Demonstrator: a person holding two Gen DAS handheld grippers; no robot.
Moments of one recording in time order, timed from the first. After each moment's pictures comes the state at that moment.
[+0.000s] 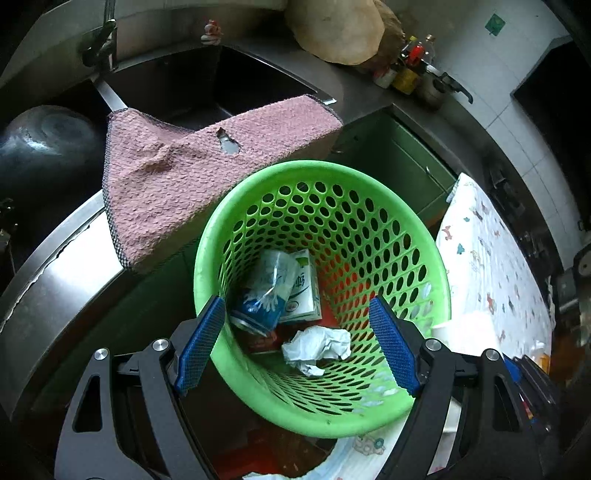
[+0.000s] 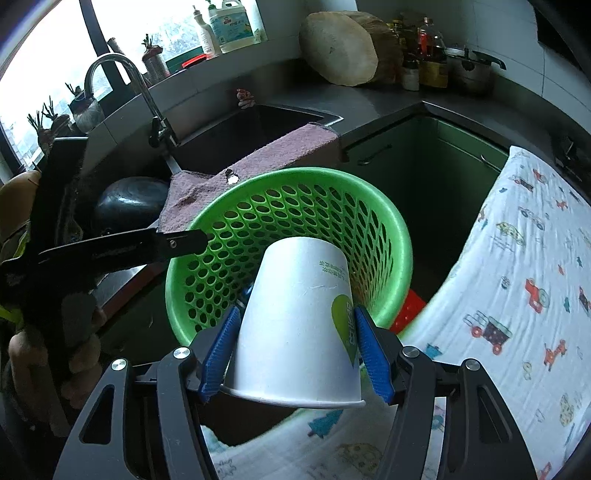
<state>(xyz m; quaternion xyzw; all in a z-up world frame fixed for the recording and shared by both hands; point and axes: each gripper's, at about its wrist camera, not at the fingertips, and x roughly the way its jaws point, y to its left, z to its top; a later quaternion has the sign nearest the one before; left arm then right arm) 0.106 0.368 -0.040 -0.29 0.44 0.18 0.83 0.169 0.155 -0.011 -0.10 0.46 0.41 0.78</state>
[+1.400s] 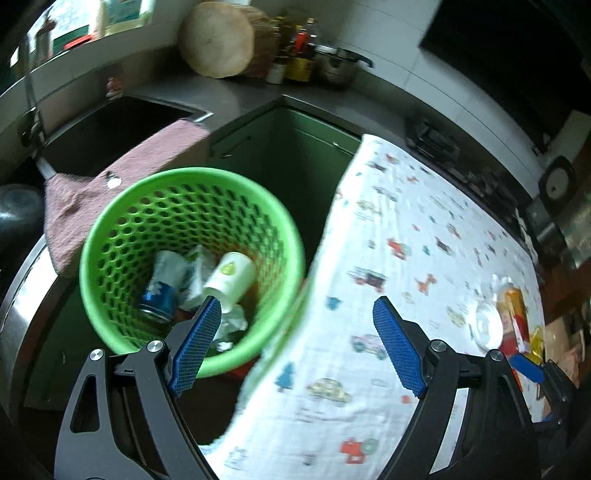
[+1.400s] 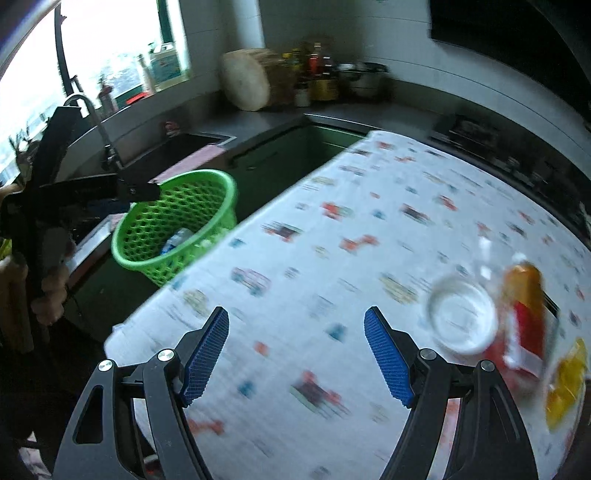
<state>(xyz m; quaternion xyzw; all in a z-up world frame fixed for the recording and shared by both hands) 0.129 0.198 0.019 -0.19 0.43 0.09 0.88 0.125 -0.102 0.031 -0.09 0.43 0.29 0.85</state>
